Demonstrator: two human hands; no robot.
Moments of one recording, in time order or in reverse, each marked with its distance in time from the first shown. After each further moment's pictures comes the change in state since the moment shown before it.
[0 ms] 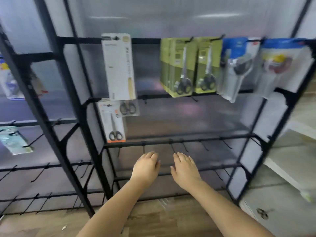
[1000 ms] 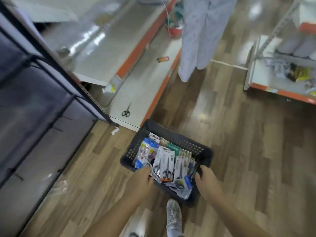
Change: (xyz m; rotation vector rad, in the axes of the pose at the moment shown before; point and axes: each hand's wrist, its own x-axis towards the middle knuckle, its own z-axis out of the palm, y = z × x) left_hand -0.163 0.427 0.366 -0.079 -1.102 0.583; right_hand -0.544 0.348 0.099 0.652 -0.165 1.668
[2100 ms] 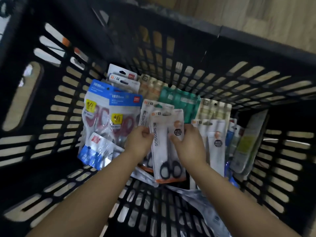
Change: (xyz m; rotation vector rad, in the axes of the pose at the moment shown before) left_hand 0.432 -0.211 0.334 -0.386 -0.045 -0.403; right_hand 0.413 0.117 0.368 0.205 0.064 0.106
